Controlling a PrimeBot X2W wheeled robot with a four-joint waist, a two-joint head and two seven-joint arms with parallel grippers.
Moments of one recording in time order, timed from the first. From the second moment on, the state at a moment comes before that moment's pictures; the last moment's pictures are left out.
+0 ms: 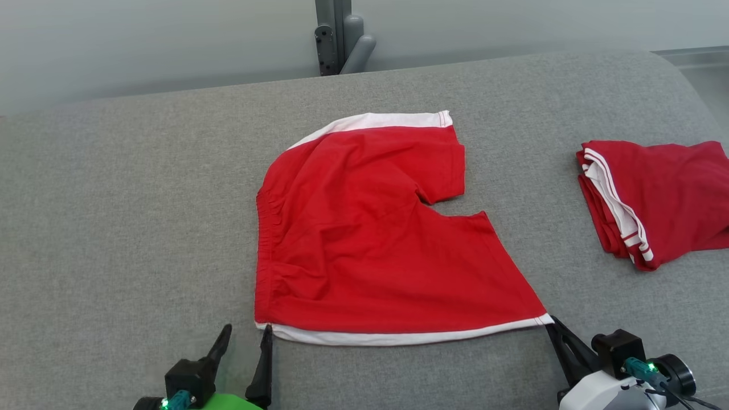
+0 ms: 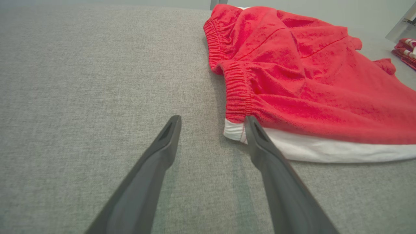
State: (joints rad) left arm -0.01 0.05 -0.15 0.42 -0.22 -0.11 -0.26; right arm -0.04 -0.24 0.24 0.45 0.18 0.13 -0.26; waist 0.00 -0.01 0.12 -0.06
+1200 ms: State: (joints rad) left arm -0.06 0.12 -0.33 0.43 -0.32 -0.13 -0.26; right arm -0.07 -0.25 0.24 0.46 0.17 0.13 -0.26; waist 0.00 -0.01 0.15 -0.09
